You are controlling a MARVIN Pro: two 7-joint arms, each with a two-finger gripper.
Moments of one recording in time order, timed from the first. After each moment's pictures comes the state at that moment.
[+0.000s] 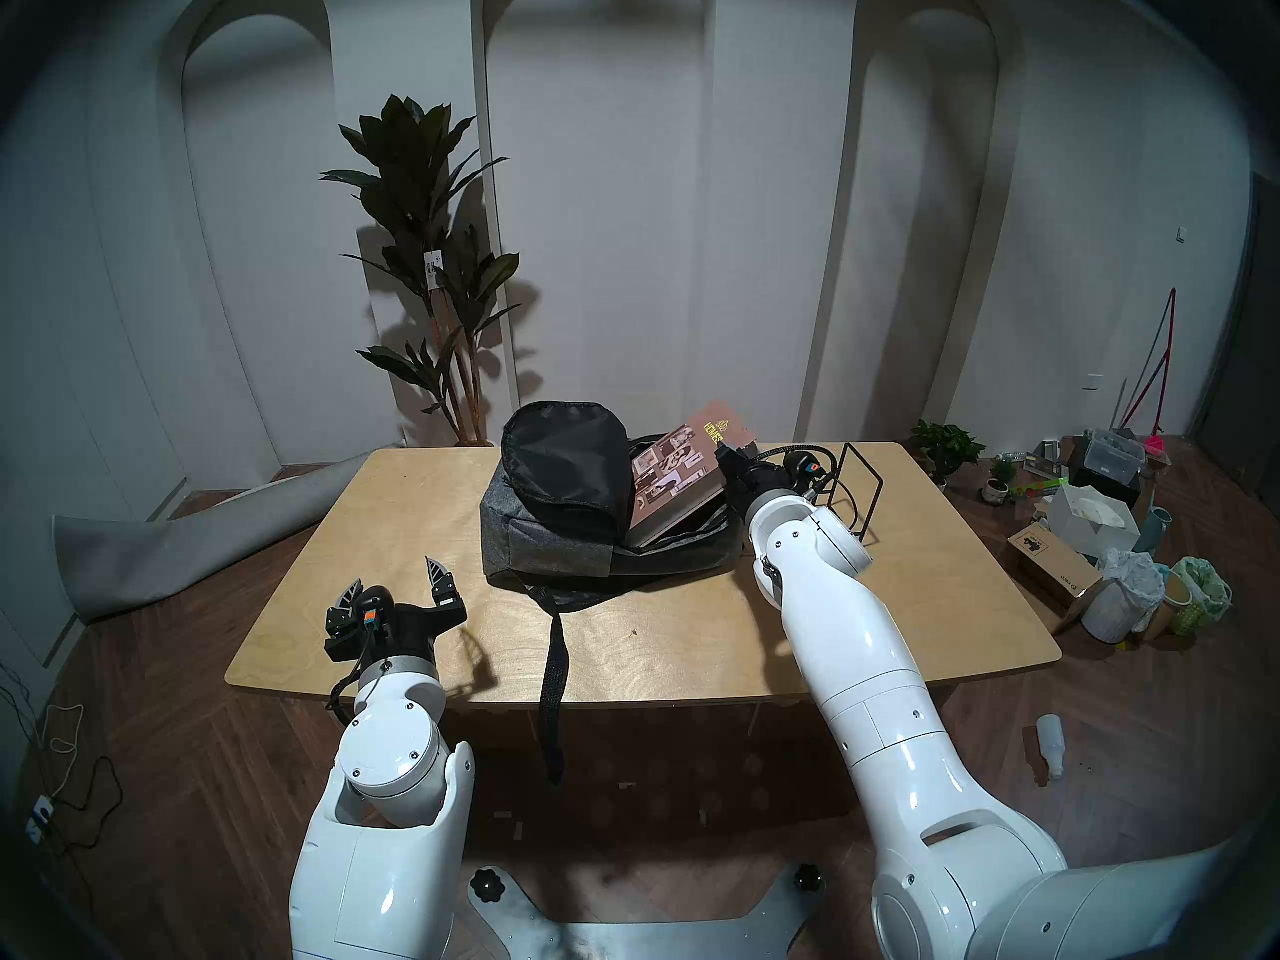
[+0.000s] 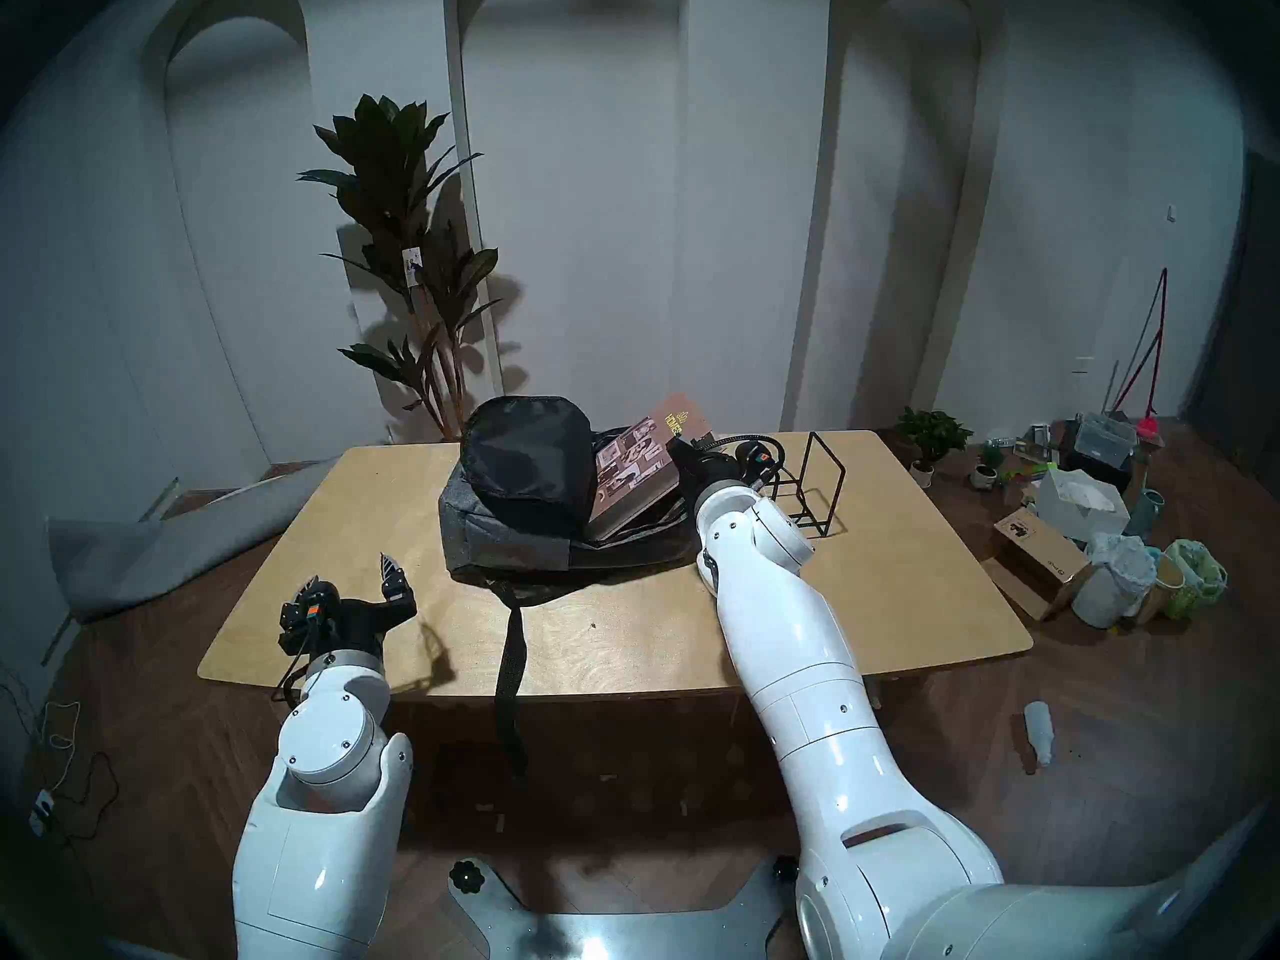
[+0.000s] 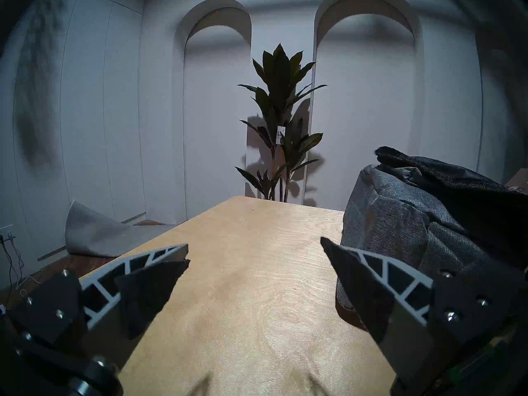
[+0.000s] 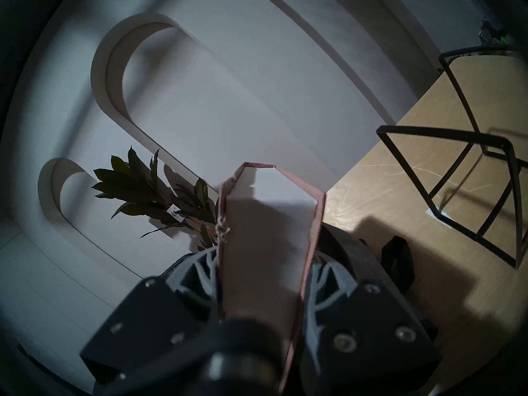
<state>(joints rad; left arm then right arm) 1.85 -1.54 -1.61 -1.84 -0.09 0.04 0.37 -1.18 -1.58 1.43 -1.29 0.91 0.16 -0.17</state>
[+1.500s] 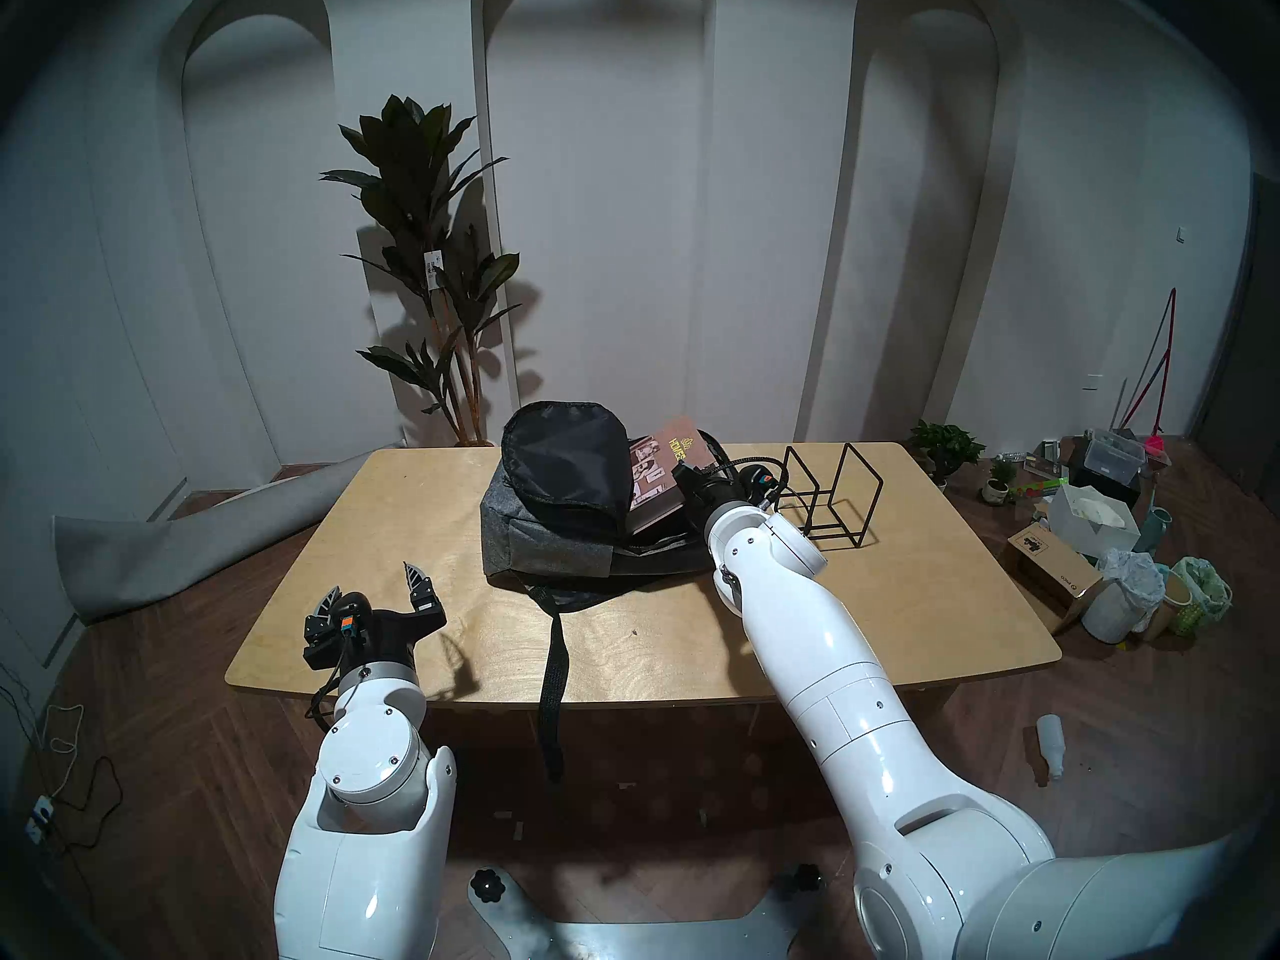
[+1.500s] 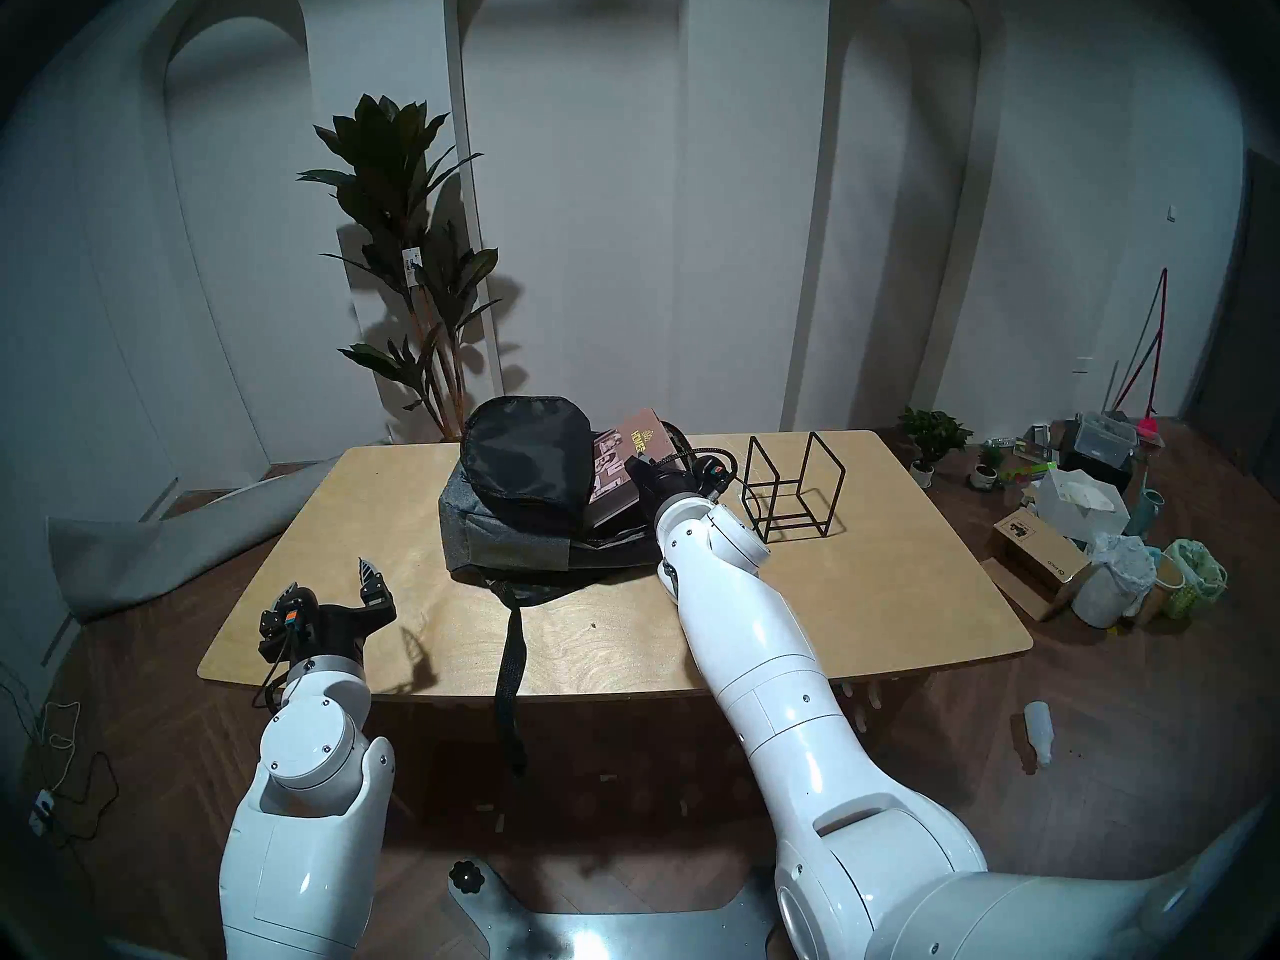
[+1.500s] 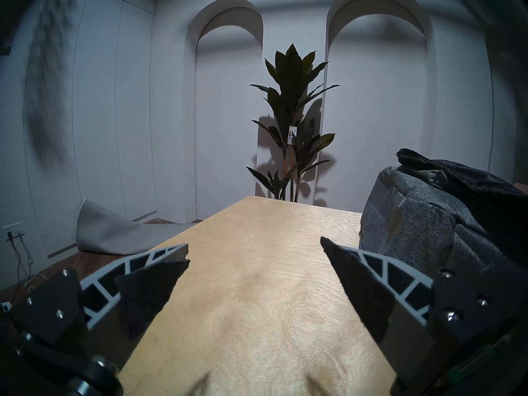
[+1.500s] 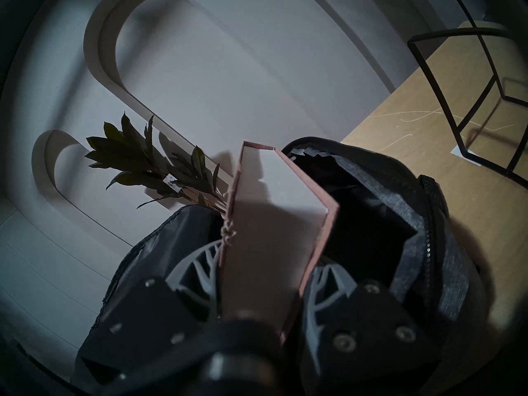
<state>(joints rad) 1.88 -1.53 -1.65 -1.87 -0.11 0.03 0.39 -1.14 -1.62 1.35 -1.20 0.93 0.18 -0.22</state>
